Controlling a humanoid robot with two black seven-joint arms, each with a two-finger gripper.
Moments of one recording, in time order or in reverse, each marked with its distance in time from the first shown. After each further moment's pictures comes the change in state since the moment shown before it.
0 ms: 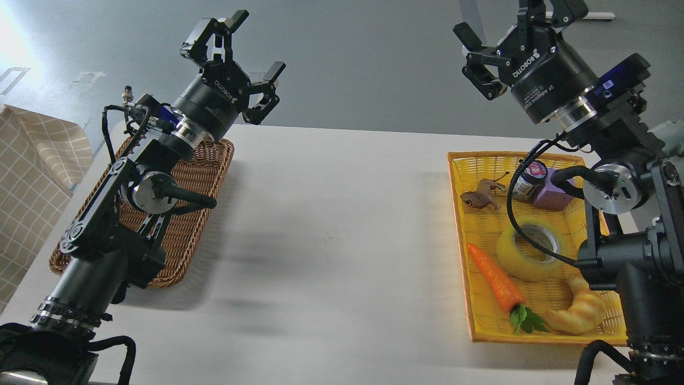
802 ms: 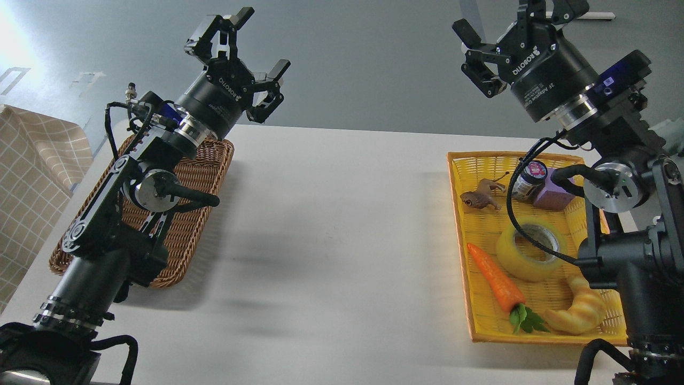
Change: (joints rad) left arm -0.004 -0.004 0.000 -0.023 0.000 0.006 0.008; right arm 0.005 0.000 -0.001 0.006 -0.001 0.005 0.000
